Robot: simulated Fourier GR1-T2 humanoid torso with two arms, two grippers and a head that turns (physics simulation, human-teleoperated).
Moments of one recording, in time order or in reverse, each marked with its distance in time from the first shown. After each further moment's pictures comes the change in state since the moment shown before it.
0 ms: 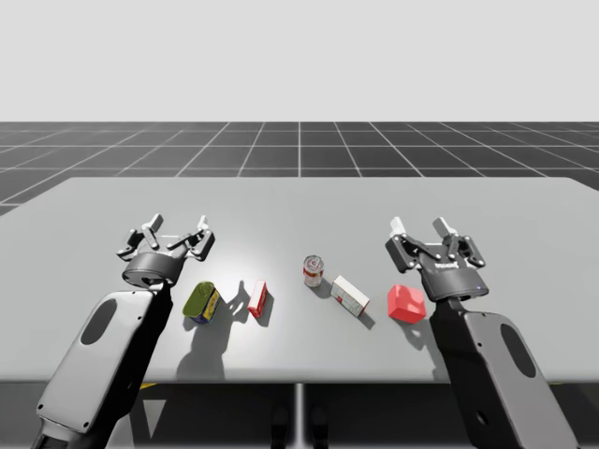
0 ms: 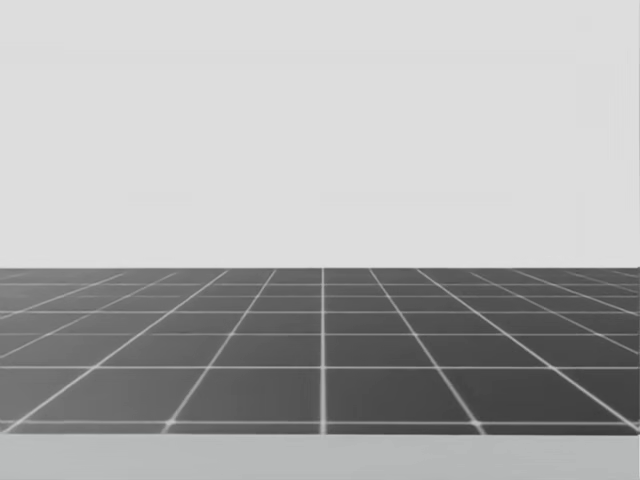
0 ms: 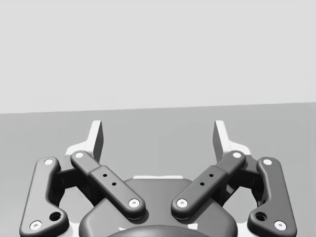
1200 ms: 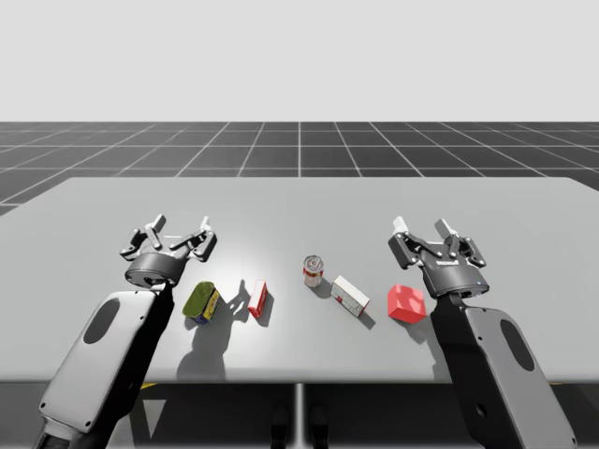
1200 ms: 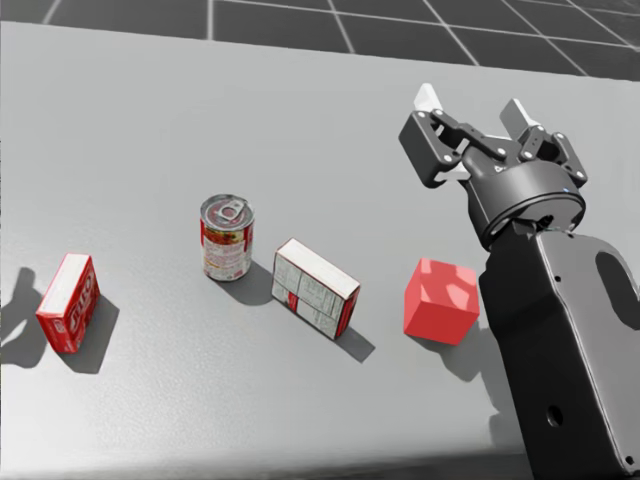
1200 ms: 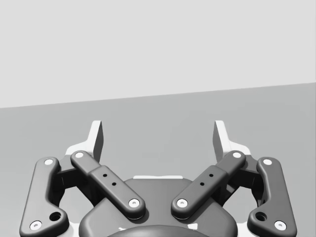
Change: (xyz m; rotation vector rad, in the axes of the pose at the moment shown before) left arm -0.001 -0.002 -0.001 -0.015 0.013 -0.011; right arm -0.002 -0.007 -0.005 -0.047 0.047 -0.024
